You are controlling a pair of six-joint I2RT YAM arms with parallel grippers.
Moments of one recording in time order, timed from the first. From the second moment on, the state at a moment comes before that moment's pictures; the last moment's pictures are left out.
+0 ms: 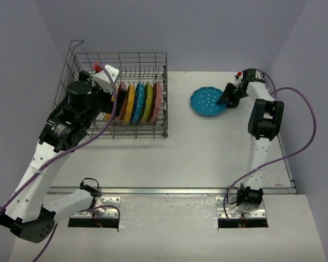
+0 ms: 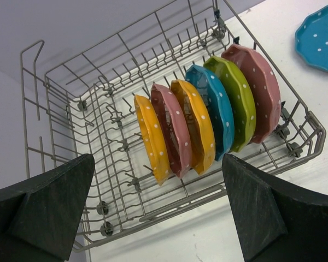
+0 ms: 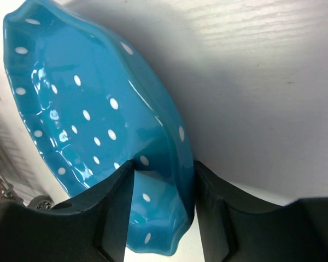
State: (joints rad) left arm -0.41 1.01 1.38 -0.66 -0.24 0.26; right arm -0.16 2.45 1.98 -0.70 -0.46 0.26
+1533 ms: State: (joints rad) left arm -0.08 1.67 1.56 -0.77 -0.03 0.10; right arm -0.10 1.60 1.53 -0.72 -0.30 0.02
